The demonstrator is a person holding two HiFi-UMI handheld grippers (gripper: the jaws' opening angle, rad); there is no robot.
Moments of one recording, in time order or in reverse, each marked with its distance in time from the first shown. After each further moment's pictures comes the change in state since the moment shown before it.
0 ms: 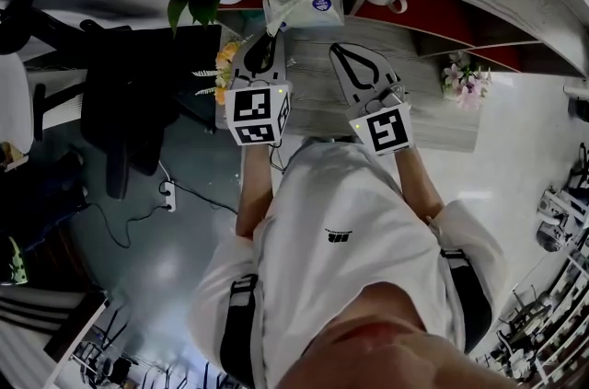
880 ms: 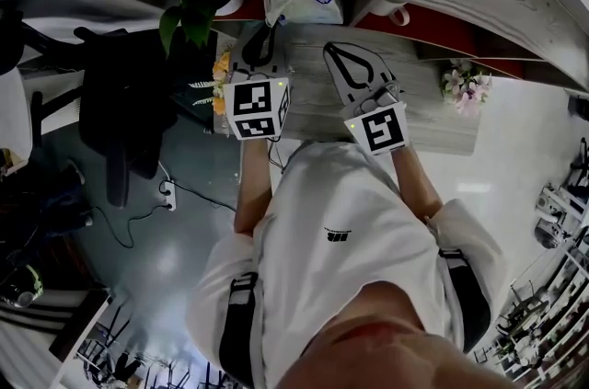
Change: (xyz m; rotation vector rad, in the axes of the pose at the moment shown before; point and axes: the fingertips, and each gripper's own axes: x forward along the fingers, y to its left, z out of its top) left arm 0.039 0.013 0.006 0.010 0.023 0.012; right arm 0.027 -0.014 -0.009 0.022 0.011 0.024
